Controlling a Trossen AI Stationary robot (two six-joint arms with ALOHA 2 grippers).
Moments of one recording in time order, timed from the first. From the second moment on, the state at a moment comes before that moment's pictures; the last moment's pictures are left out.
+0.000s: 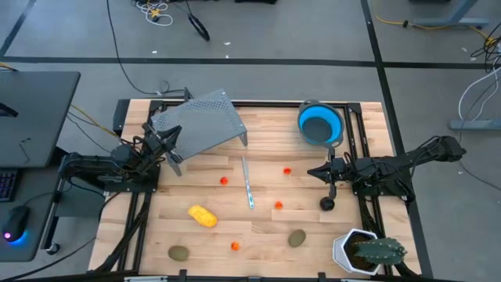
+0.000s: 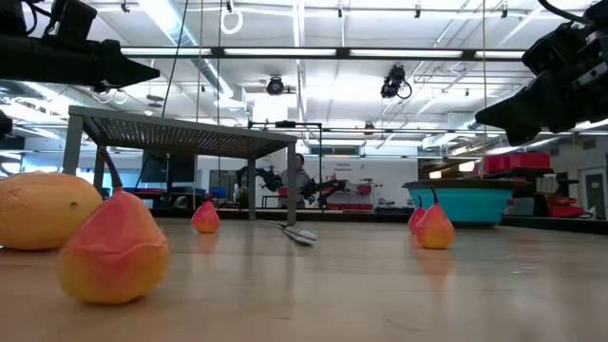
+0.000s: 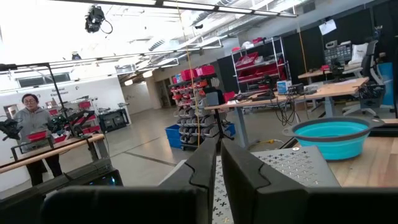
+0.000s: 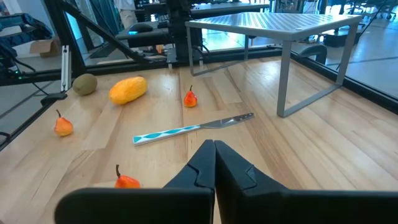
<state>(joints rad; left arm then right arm) -0.04 0.01 0.01 0.33 -0.82 0.45 0.27 0.37 0.01 0.18 0.33 0.14</state>
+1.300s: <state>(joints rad) -0.04 0.01 0.01 0.33 -0.78 0.29 0.27 0.37 0.01 0.41 0.41 -0.05</state>
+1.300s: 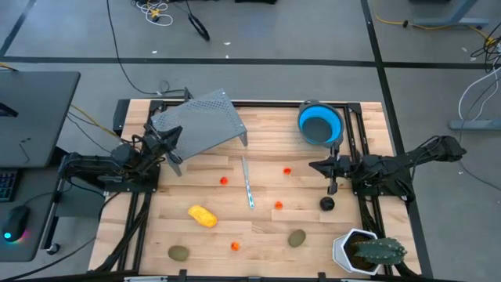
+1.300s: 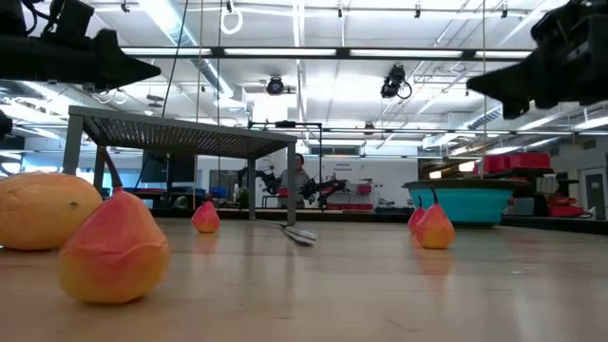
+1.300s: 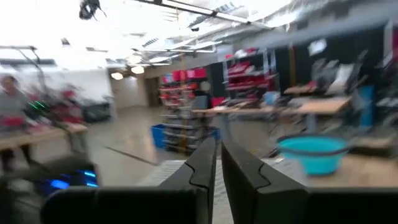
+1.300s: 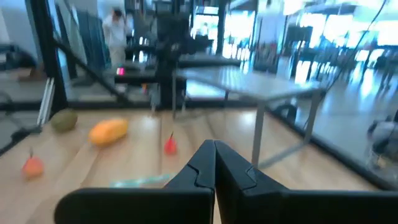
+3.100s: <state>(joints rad) -0.51 0.81 0.52 0.23 -0.59 0.02 0.26 0.74 0.02 1.01 0.36 0.07</state>
